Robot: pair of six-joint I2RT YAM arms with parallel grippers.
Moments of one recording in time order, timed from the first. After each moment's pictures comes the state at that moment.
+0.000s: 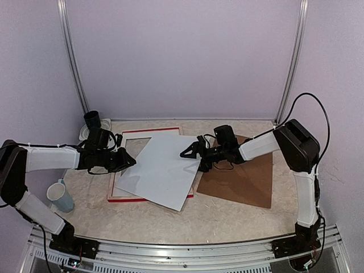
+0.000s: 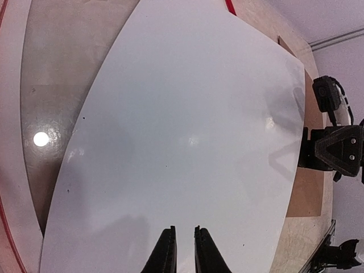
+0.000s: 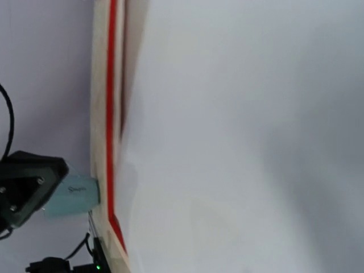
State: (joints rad) left arm -0.38 1.46 0.76 -0.04 0.30 -0.62; right arm 0.60 2.15 1.28 0.34 -0.74 0.97
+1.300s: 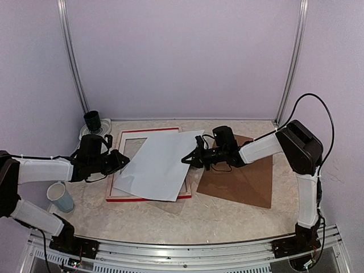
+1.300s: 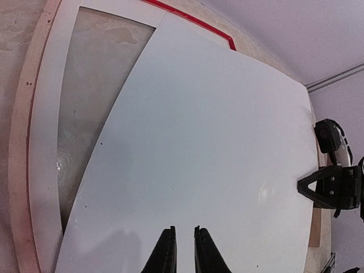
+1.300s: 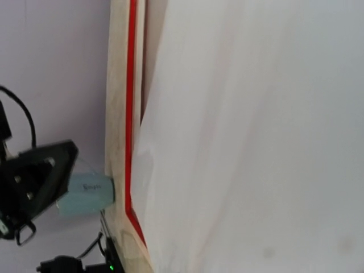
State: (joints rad) left arm -0.38 1.35 0.58 0.17 0.17 -0.69; right arm 0.65 2.10 1.20 0.43 -0.69 1.05
